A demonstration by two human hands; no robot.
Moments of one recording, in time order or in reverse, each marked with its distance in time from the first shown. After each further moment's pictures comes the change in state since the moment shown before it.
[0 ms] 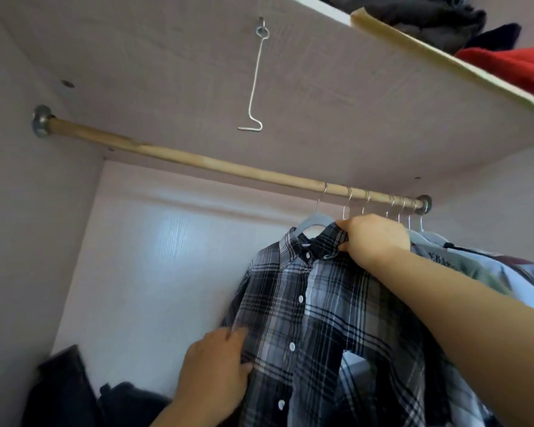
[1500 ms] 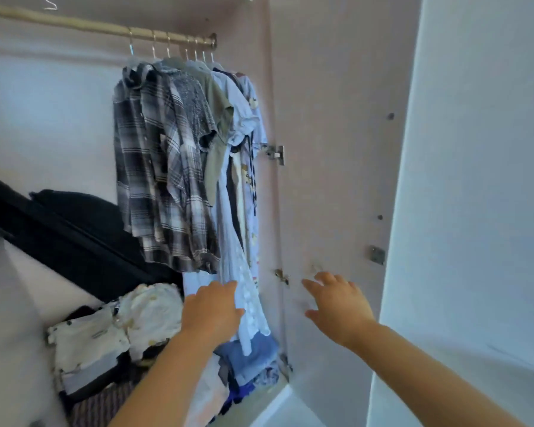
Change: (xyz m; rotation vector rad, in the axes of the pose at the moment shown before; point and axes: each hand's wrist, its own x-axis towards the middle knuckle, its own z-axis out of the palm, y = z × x) left_hand -0.506 0.248 -0.141 0.022 -0.681 0.251; right_hand -0.685 0.124 -0.239 0.155 -0.779 0.204
